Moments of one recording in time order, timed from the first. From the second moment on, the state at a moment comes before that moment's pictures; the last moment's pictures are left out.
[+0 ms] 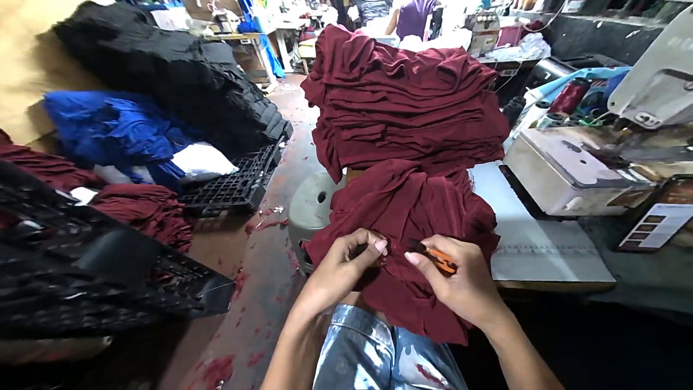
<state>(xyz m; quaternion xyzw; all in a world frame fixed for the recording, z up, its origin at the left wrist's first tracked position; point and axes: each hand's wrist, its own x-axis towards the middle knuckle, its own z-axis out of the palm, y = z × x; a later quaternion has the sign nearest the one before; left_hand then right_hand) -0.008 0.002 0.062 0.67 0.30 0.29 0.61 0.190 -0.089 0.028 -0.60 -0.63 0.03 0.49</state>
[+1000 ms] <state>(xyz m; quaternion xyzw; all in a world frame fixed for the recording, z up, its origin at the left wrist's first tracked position) 0.007 -0.001 0.026 0.86 0.28 0.41 0.14 0.182 -0.100 0.033 -0.67 -0.63 -0.10 0.37</state>
